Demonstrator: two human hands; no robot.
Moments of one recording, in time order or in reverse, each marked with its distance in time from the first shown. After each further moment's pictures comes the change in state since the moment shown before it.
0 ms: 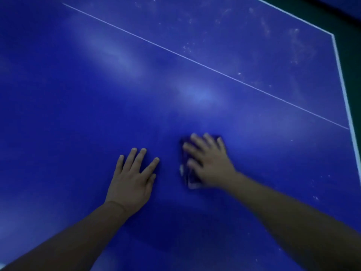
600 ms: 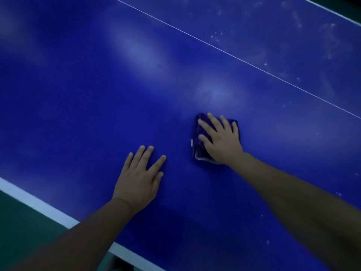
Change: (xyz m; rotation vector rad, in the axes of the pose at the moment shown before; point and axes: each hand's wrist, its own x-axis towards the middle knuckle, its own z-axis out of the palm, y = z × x) left_hand -0.085 -0.001 0.020 0.010 0.019 -0.088; right_hand 0.008 -0.028 0.003 0.047 -0.057 0.102
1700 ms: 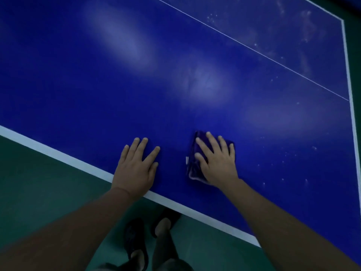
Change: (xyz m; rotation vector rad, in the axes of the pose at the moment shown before) left_hand -0.105 -0.038 0.000 -0.076 -0.017 0.019; right_hand -0.179 -0.107 0.037 0.000 -0.028 0.169
